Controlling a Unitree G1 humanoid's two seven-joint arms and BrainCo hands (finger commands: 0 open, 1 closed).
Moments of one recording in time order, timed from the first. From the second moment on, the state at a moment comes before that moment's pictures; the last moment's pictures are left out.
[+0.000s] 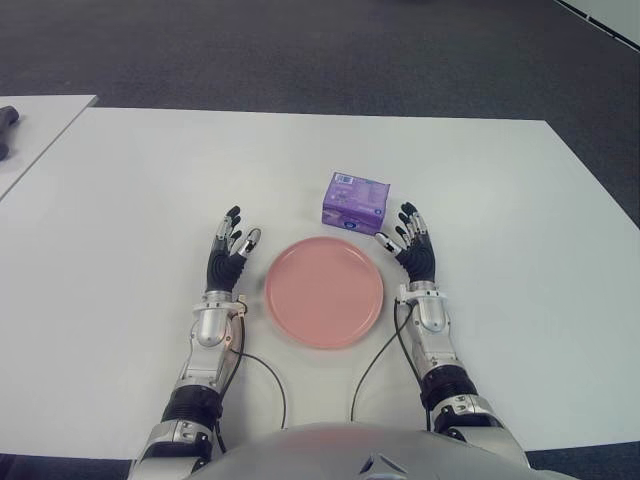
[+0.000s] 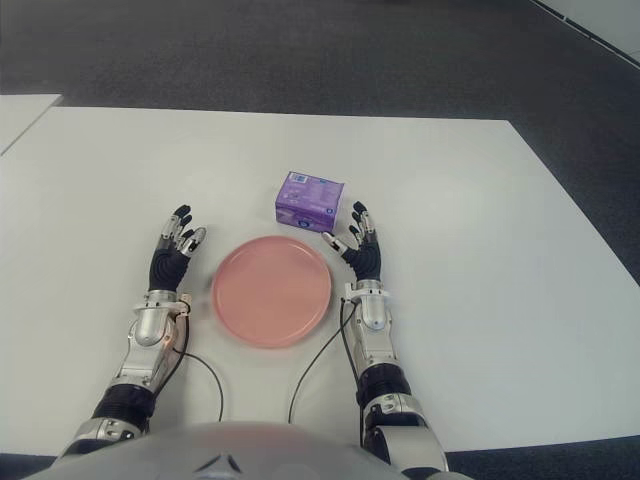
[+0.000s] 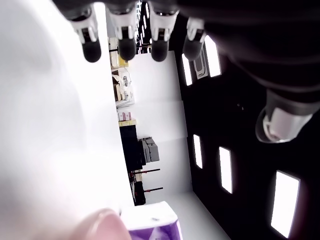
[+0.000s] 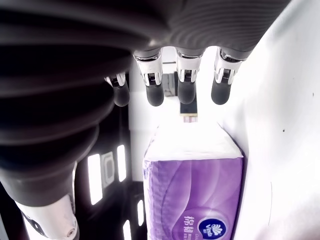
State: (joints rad) left arm -0.02 0.06 0.06 0.52 0.08 -0.59 0.12; right arm -0.19 0.00 -0.06 0.66 -0.03 -0.55 -0.10
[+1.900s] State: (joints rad) left arm -0.10 0.07 0.07 0.63 0.09 -0.62 0.15; right arm -0.76 -0.25 0.15 0.43 -0.41 -0.41 -0.09
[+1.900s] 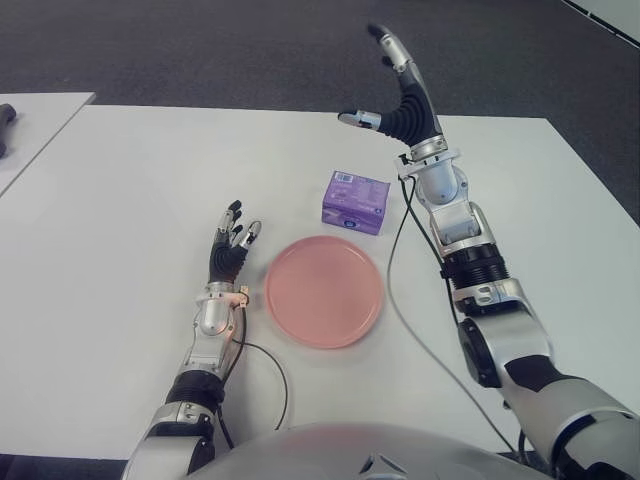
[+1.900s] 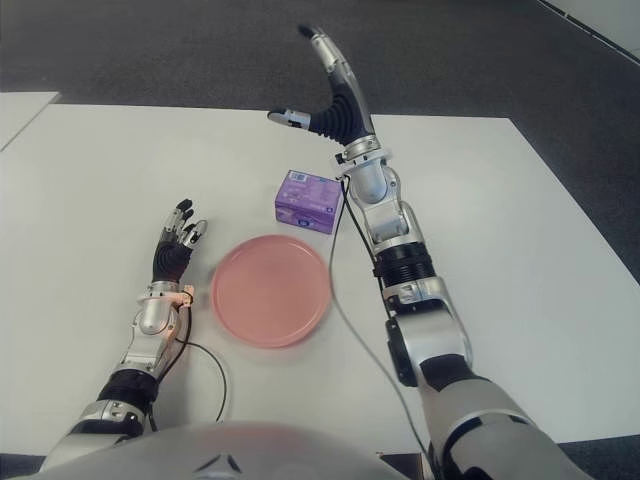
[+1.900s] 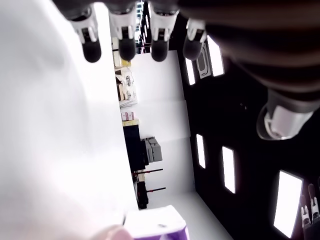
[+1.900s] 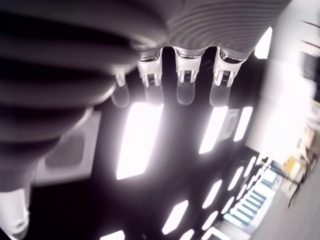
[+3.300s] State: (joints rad) left arm -0.14 0.06 0.06 0.68 0.10 -0.65 0.18; right arm -0.98 -0.34 0.51 1.20 -0.73 -0.59 -0.29
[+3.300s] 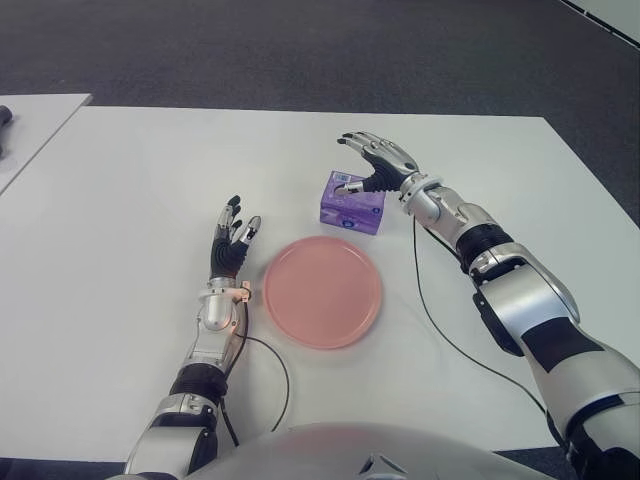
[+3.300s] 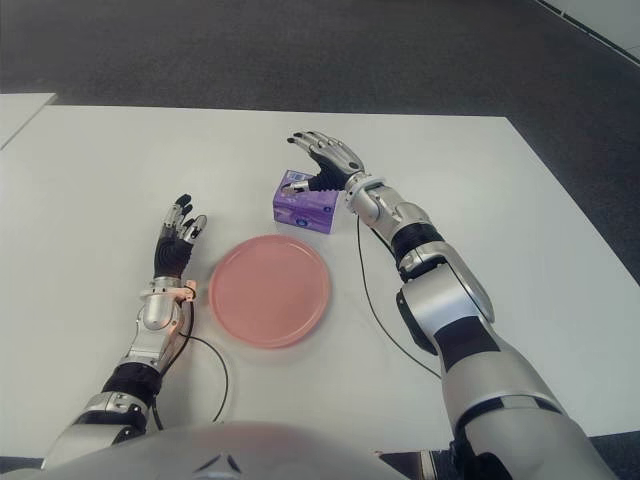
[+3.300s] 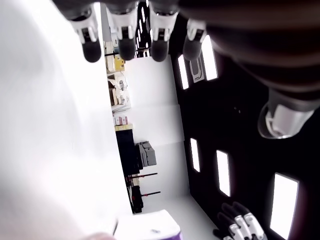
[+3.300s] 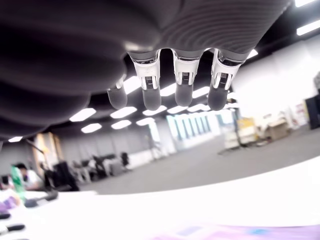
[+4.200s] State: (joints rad) left arm -0.13 0.06 0.06 0.67 0.09 -0.65 0.18; right arm -0.98 -0.38 0.50 1.22 -0.72 -0.50 -0.29
